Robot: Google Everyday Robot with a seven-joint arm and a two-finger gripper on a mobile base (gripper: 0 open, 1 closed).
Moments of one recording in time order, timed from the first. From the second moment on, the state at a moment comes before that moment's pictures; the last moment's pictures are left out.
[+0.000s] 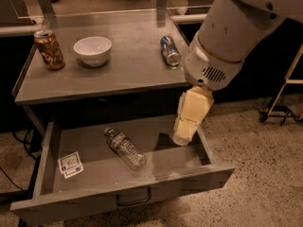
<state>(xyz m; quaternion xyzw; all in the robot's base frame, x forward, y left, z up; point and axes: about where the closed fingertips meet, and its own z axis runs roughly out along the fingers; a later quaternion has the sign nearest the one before) 0.439 -0.067 0.923 -0.64 0.75 0.06 0.14</state>
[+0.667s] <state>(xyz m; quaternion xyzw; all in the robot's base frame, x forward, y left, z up) 0.464 -0.016 0.849 -0.63 0.77 0.10 0.09</state>
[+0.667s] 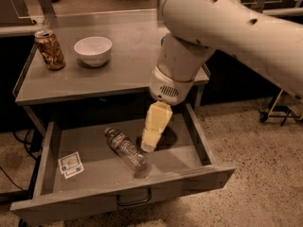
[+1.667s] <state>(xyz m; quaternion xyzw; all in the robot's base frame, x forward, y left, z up) 0.463 0.007 0.805 -0.60 0.79 0.13 0.06</state>
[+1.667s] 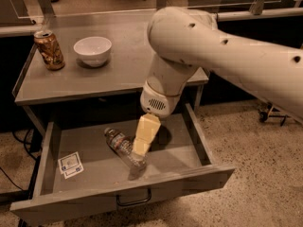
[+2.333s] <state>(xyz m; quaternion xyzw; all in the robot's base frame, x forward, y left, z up) 0.452 0.042 0.744 -0.56 0.82 0.14 0.03</state>
